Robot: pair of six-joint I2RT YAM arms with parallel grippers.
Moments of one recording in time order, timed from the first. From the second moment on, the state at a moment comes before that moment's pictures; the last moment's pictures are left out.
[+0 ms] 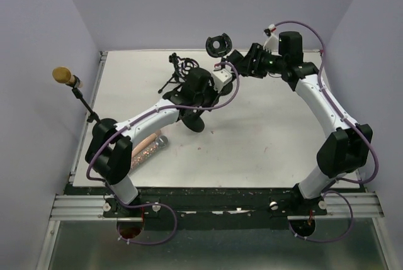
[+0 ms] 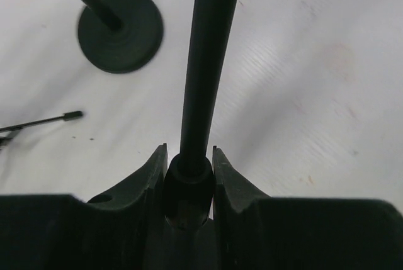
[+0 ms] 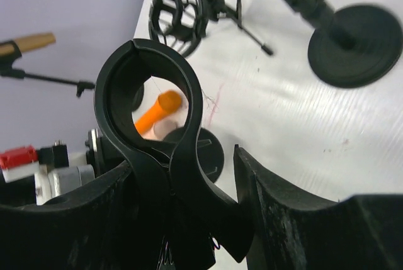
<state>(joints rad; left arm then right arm) -0.64 1.67 1.29 -0.26 0.20 0.16 0.23 1.65 1.50 -0.39 -0.63 0.50</state>
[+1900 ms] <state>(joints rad) -0.51 1.50 1.38 -0.07 0.58 -0.22 0.43 1.53 1.41 -0.42 -0.75 -0.24</state>
